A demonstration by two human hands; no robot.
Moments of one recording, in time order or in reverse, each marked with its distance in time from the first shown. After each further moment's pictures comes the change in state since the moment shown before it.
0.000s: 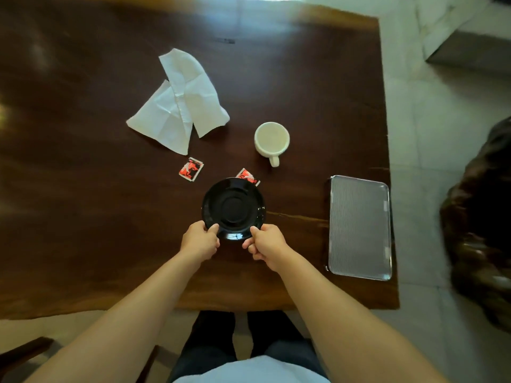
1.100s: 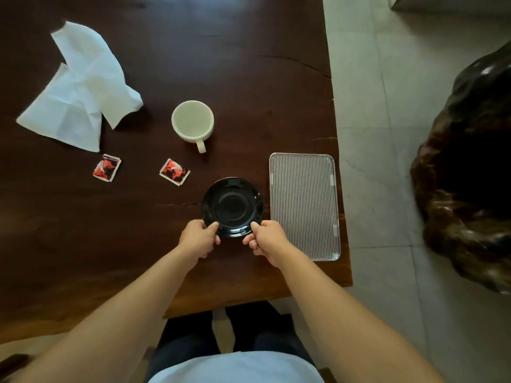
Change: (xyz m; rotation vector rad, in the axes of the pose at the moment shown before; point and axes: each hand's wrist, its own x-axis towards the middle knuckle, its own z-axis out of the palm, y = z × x) left_hand -0.001 0.045 0.158 0.119 -0.166 -0.048; right_hand 0.040 0.049 -0.157 0.182 0.053 0.086
